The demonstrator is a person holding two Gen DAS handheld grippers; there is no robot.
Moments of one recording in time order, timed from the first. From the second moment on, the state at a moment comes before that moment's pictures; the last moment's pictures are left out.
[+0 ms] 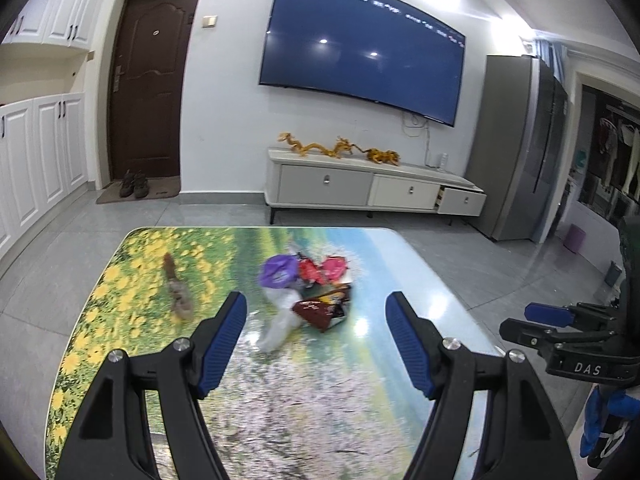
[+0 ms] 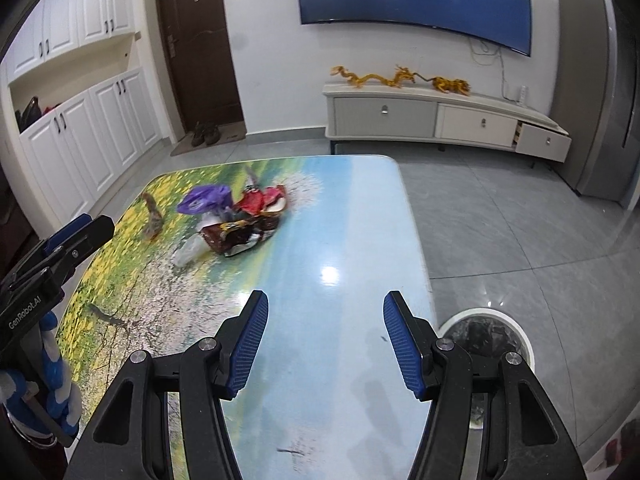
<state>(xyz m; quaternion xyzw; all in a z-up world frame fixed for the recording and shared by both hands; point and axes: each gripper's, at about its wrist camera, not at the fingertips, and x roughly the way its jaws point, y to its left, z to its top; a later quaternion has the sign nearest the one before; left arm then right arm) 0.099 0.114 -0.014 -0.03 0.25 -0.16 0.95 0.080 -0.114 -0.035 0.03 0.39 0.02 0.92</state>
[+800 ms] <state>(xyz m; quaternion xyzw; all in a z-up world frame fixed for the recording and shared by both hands) 0.180 0.213 -0.076 -0.07 0.34 -0.06 0.94 0.165 -0.081 -0.074 0.04 0.44 0.07 0.90</state>
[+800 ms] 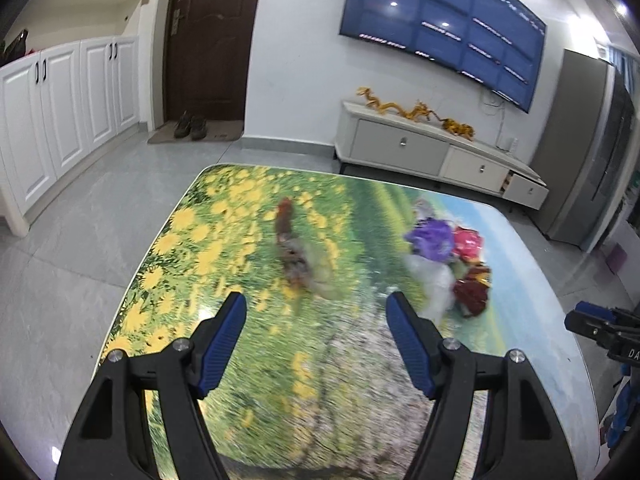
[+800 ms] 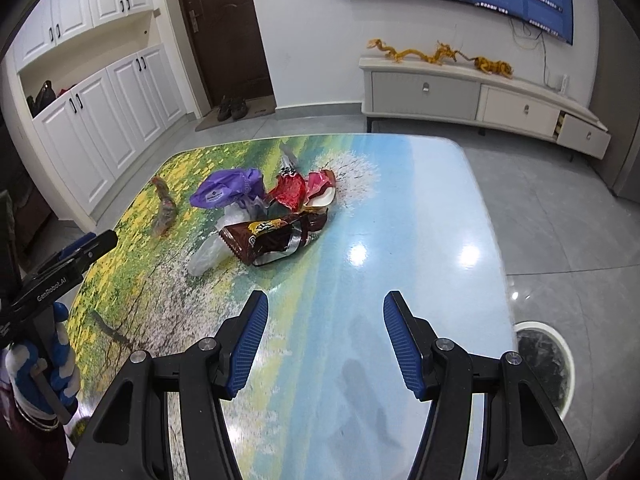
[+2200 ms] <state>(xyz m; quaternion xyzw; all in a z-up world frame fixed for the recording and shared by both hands) 0.299 0.211 -0.128 -0.12 0.43 -0.04 0.89 0.332 -0.089 -0.130 0.07 0.45 0.14 0.88</state>
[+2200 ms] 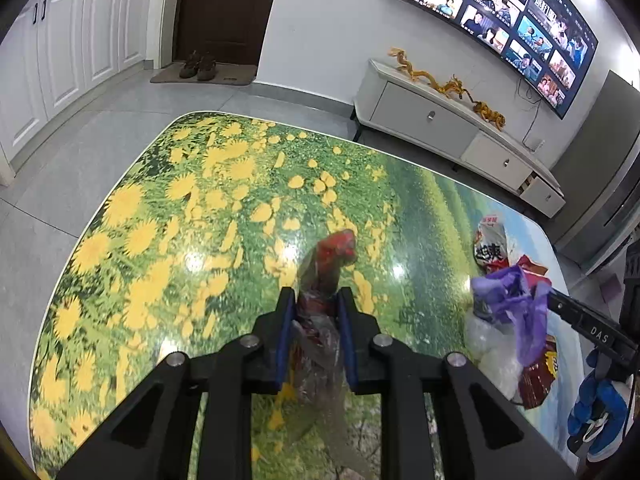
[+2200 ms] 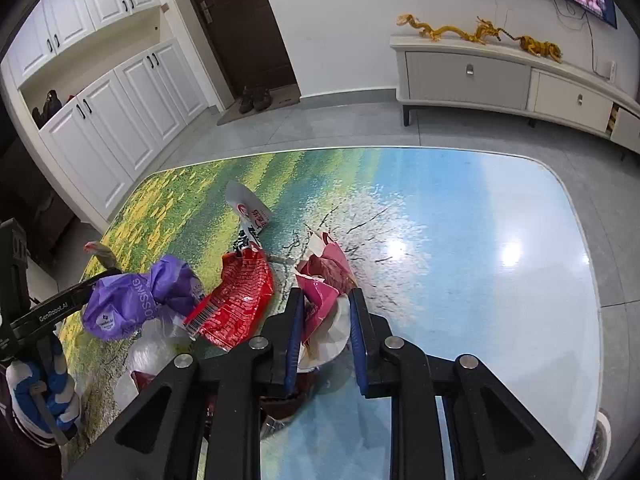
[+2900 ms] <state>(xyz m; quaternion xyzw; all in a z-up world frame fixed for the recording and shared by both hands) 0.156 0.163 -0.064 -0.09 0.38 -0.09 0.92 0.147 -0.126 -0.081 0.09 0.40 0.13 0.90</state>
